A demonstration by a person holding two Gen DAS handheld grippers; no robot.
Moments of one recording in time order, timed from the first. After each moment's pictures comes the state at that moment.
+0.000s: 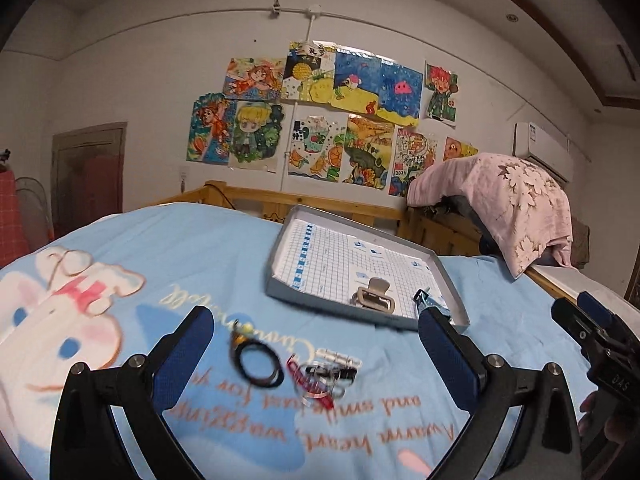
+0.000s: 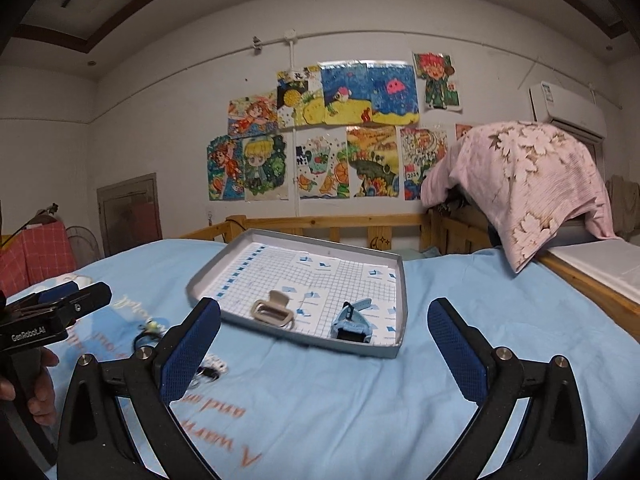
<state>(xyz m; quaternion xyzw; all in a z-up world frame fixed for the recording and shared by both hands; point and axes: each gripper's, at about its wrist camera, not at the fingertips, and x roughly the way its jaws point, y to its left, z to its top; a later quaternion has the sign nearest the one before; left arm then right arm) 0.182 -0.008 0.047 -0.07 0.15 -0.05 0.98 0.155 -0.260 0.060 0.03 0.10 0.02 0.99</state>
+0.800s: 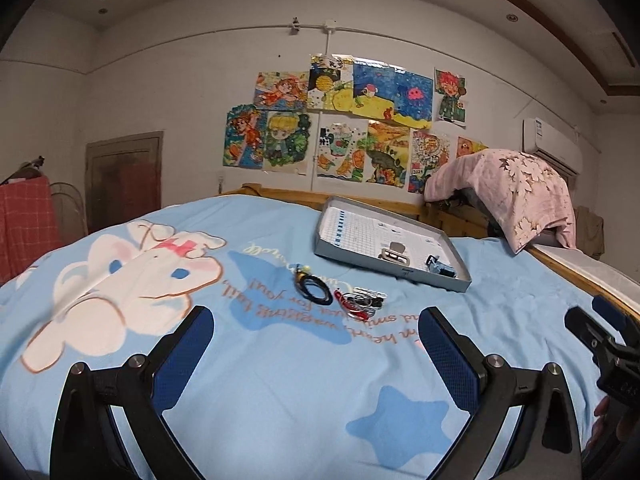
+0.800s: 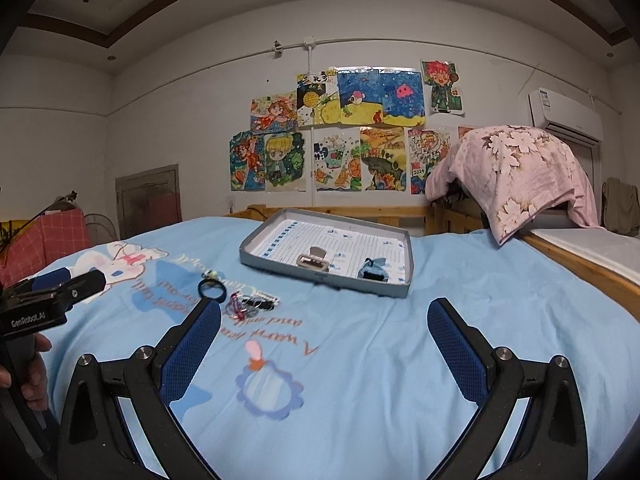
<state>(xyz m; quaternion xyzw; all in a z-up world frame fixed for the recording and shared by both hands) 0.040 0.024 0.021 -0.05 0.14 0.00 0.99 0.019 -0.232 0.036 0.02 0.11 0.03 0.99</state>
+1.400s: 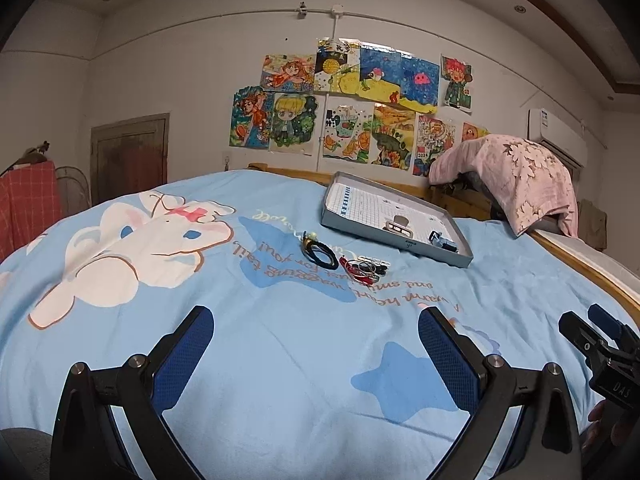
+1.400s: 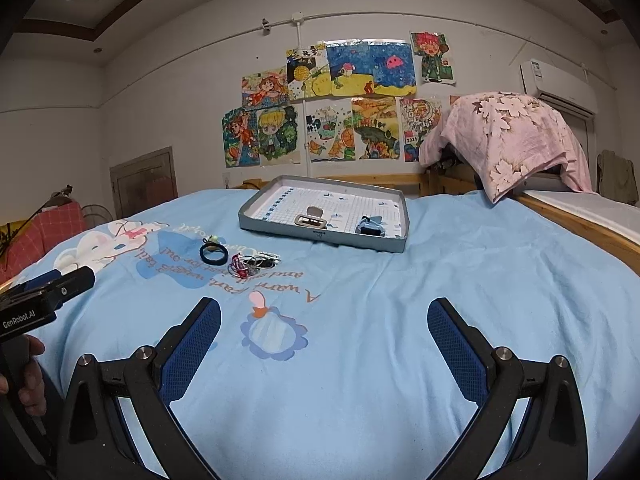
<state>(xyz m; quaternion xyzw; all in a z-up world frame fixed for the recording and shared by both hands) 0.019 0.029 0.000 -0.06 0.17 0.00 0.98 0.007 -0.234 0.011 0.04 0.15 0.02 0.99</state>
